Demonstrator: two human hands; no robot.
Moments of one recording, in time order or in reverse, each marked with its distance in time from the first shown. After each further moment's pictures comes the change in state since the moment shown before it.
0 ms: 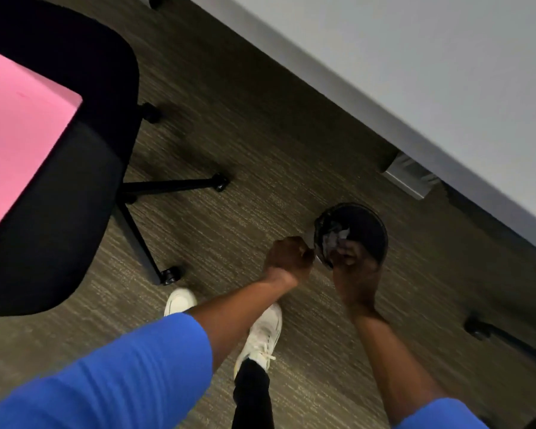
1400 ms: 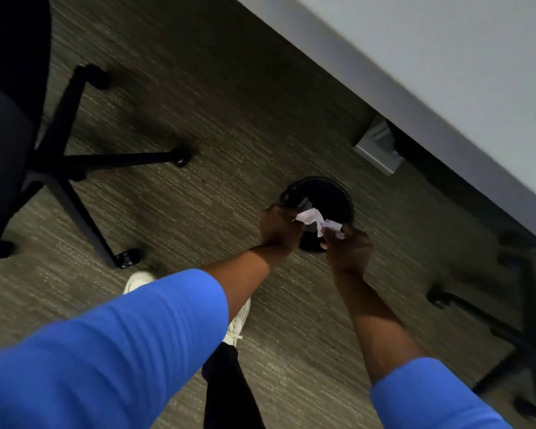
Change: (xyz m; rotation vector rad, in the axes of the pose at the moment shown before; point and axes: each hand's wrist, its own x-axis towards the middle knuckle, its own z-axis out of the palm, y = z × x) left_hand 0.016 0.053 0.056 -0.140 0.142 0.017; right_hand 0.039 0.049 -0.041 -0.069 0.013 0.115
